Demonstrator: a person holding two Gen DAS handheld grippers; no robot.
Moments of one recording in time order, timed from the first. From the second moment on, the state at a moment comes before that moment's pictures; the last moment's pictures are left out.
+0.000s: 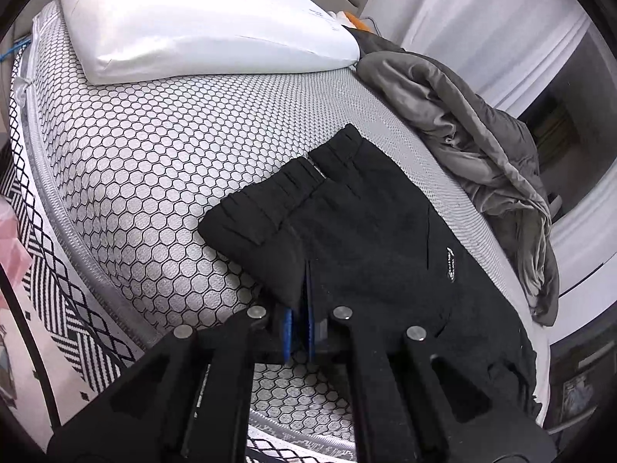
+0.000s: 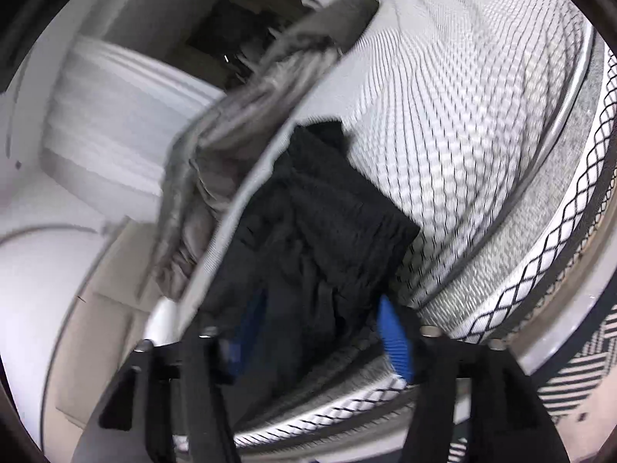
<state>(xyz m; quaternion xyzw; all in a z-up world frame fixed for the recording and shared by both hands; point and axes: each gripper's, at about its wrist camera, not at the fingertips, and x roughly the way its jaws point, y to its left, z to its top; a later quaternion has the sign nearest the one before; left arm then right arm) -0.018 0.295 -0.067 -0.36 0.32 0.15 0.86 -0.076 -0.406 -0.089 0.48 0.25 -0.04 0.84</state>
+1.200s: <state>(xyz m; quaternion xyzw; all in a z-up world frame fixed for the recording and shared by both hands) 0.024 0.286 0.029 -0.34 0.25 0.16 0.89 -0.038 -0.381 0.038 0.37 0.11 -0.18 0.91</state>
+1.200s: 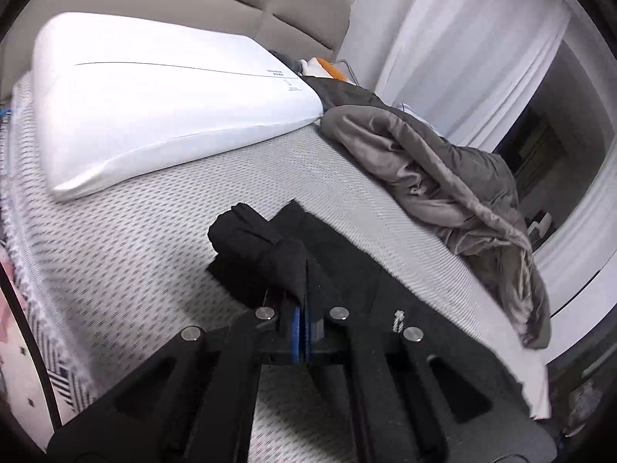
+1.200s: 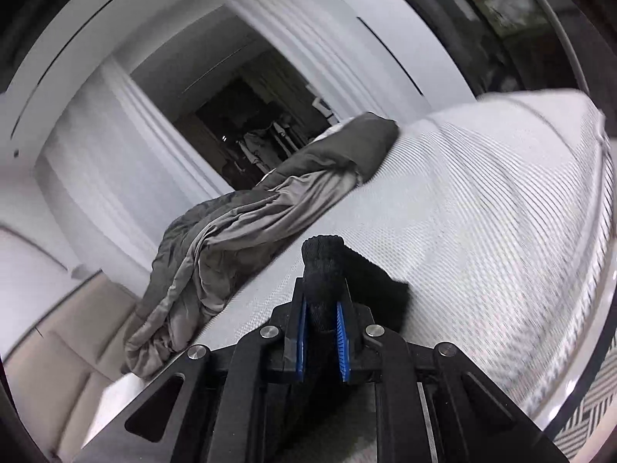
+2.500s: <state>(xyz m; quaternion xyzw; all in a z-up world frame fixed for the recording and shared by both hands) 0.155 0.212 -0.041 -0.42 0.39 0.05 0.82 0.085 -0.312 -0.022 0.40 0.26 0.00 0.88</state>
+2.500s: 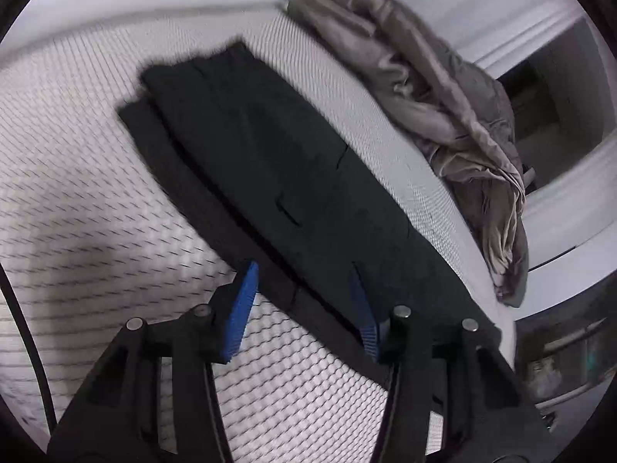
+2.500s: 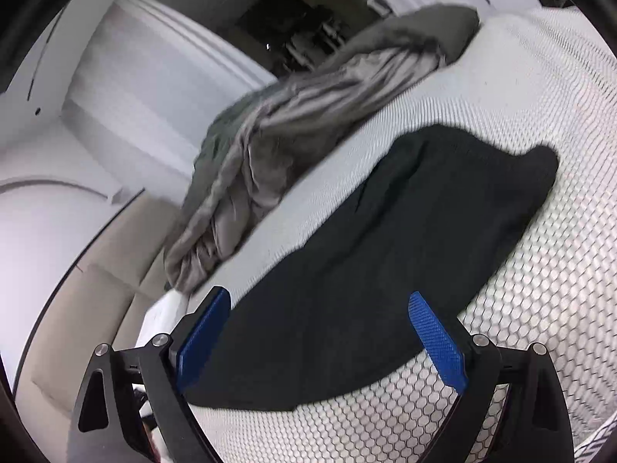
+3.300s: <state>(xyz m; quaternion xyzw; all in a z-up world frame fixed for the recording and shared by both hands) 0.138 0.217 -0.072 -0.42 0.41 0.07 0.81 0.068 -0.370 -0.041 0.38 0.30 -0.10 0.87</state>
